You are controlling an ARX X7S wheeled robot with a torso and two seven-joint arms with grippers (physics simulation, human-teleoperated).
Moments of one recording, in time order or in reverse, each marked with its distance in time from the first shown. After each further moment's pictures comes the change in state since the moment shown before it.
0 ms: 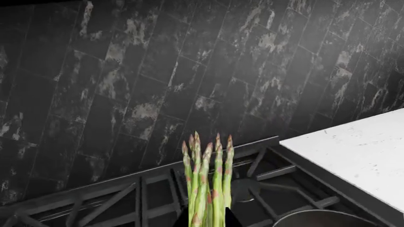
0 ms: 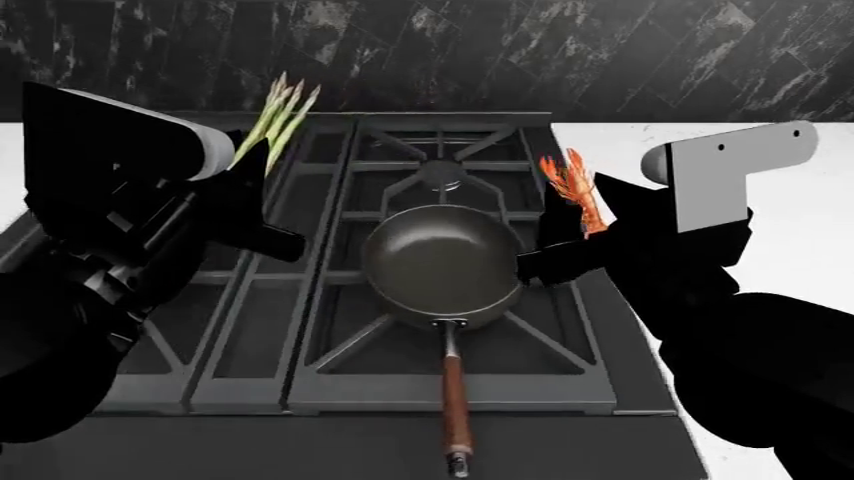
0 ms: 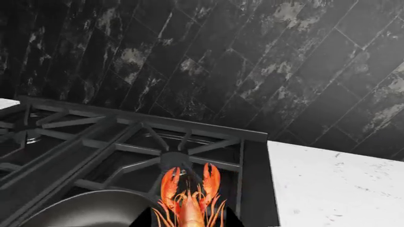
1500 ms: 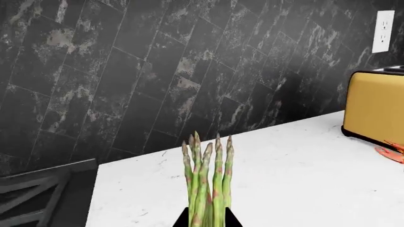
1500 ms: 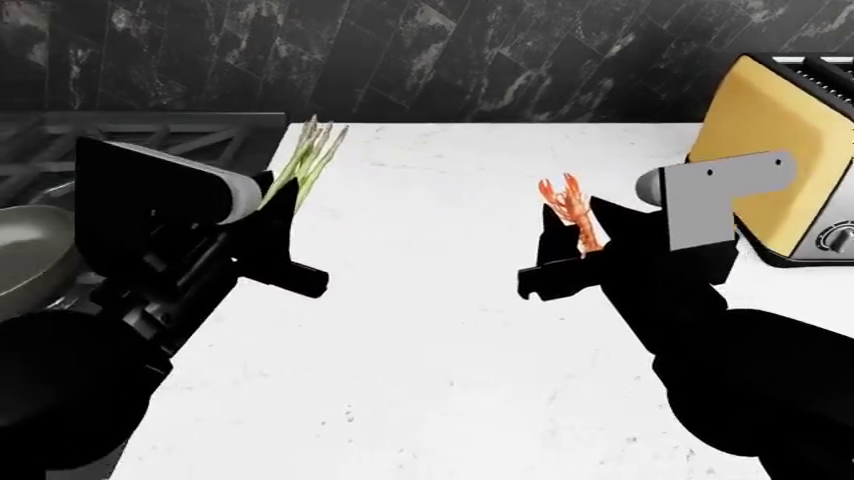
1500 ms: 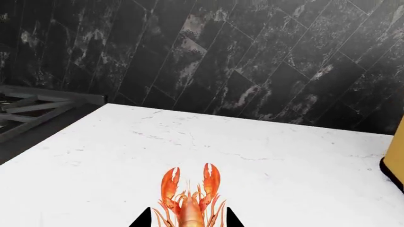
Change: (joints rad) left arm 0.127 0.042 -0.001 0.014 0.042 0.059 0.042; right arm -0.079 -0.011 0.014 0.030 -0.034 -0.034 -0.044
